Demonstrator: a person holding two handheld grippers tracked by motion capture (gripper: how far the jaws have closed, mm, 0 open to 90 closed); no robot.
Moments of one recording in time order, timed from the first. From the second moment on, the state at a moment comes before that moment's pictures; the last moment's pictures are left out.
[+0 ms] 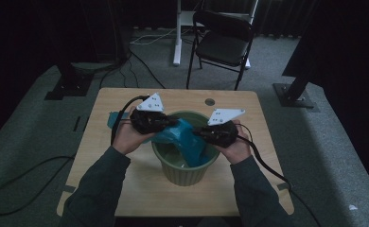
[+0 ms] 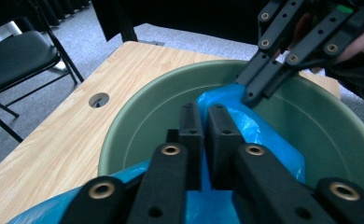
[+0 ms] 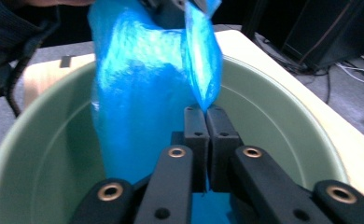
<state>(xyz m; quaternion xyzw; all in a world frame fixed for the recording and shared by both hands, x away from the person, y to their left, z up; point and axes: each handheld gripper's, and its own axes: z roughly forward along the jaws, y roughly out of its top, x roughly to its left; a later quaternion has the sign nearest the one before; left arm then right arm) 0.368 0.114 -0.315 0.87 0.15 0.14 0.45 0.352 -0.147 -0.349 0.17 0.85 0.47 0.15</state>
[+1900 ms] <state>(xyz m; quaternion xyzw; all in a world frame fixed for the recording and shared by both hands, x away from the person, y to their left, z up) 0.357 0.138 -0.322 0.87 0.17 0.15 0.44 0.343 -0.188 -0.331 0.20 0.82 0.50 0.17</state>
